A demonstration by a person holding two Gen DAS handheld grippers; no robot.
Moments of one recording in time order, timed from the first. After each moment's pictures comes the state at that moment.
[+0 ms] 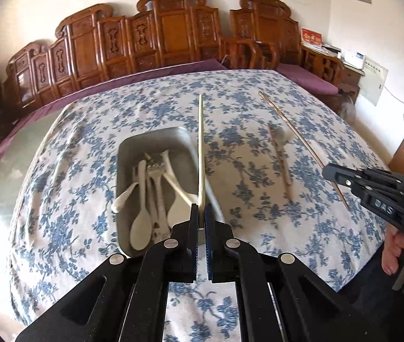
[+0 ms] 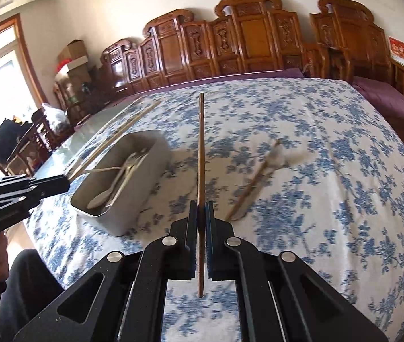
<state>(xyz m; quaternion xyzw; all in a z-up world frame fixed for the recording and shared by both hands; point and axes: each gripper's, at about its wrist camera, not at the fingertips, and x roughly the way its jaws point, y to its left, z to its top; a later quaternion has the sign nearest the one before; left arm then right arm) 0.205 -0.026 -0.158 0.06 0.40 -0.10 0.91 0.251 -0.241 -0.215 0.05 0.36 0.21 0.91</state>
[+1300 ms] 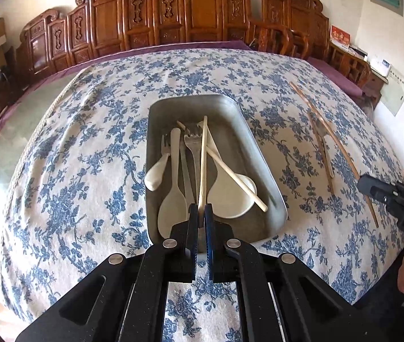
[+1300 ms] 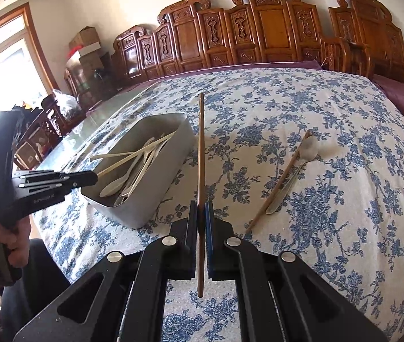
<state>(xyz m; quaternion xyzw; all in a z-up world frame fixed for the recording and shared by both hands) 0.233 0.019 -0.194 0.02 0.45 -0.05 0.89 0.256 -0.210 -0.227 0.04 0.38 0.25 0.89</state>
